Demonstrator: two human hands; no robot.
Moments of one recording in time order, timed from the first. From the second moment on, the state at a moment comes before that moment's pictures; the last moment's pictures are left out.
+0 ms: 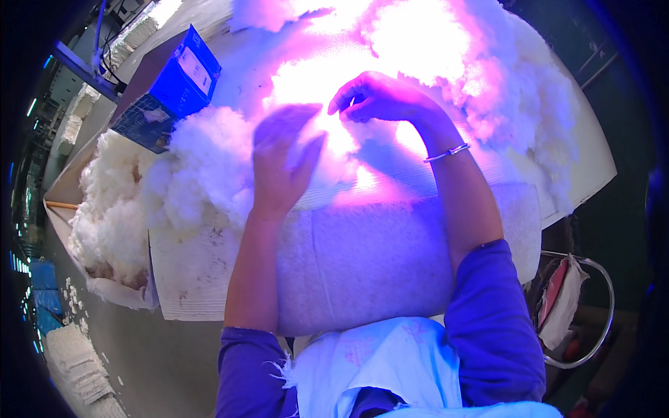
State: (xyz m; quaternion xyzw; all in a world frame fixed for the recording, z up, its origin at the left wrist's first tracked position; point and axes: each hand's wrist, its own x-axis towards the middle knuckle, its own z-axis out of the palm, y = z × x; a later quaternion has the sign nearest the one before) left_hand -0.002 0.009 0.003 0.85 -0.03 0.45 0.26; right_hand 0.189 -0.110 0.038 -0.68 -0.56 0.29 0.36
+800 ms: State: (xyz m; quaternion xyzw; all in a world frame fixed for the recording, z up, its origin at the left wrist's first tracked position) left_hand 0.002 0.025 -0.021 0.89 0.17 0.25 0.35; right_hand 0.154 -0.090 0.024 -0.66 -0.62 0.18 0.38
